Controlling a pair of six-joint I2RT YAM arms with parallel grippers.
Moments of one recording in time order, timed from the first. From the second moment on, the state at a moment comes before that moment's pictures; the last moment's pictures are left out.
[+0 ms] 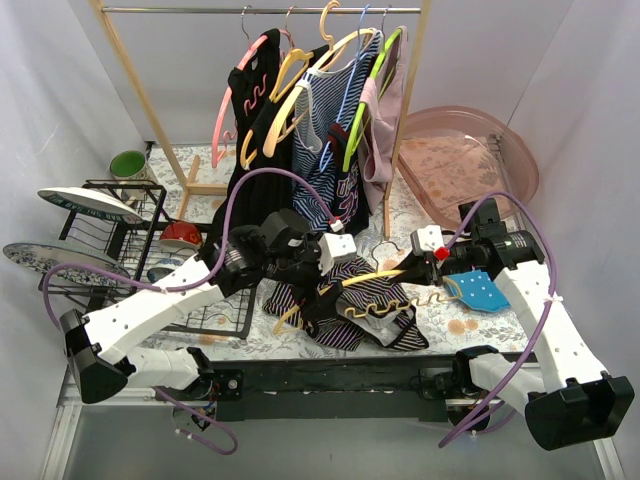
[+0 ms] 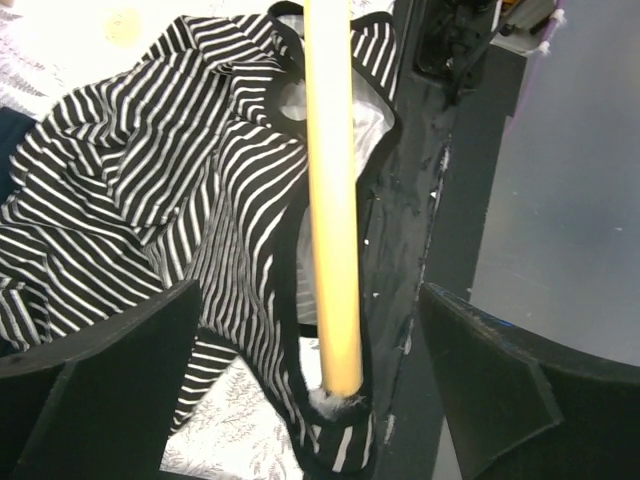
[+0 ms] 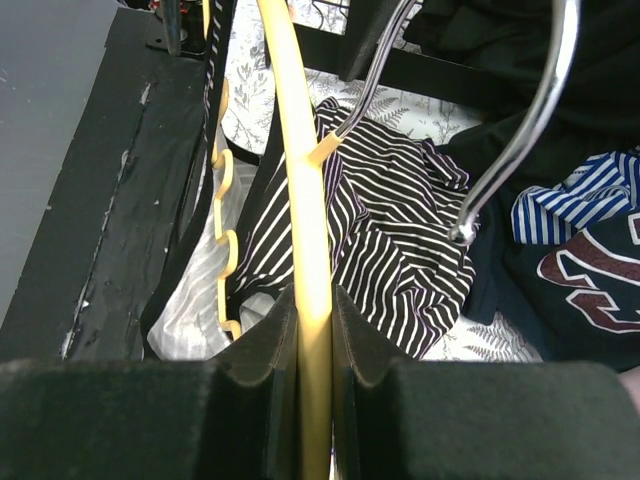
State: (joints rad) left arm -0.97 1.22 1.23 -0.74 0.40 0.13; right arm 0.24 1.02 1.01 -1.08 -1.22 -1.24
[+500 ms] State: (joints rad) left arm -0.98 1.11 1.09 -0.61 0.36 -0.01; right arm 0.27 1.02 1.01 -0.98 -1.20 -1.08
